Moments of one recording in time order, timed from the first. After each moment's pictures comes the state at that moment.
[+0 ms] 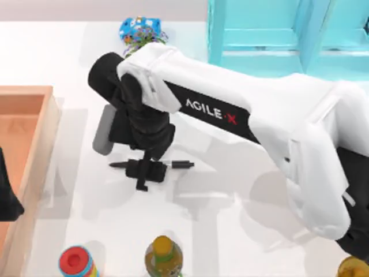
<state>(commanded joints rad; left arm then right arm) 0.00 0.00 0.00 0.00 0.00 0.00 0.81 2.70 2.35 -1.12 0.18 -0.57</state>
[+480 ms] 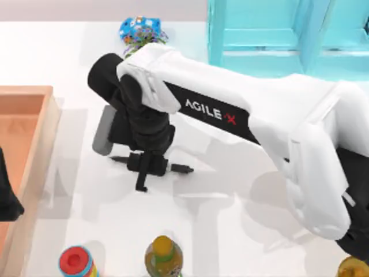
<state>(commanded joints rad) 0.00 0.00 0.00 0.00 0.00 0.00 0.83 2.63 2.33 -1.15 0.14 -0.53</state>
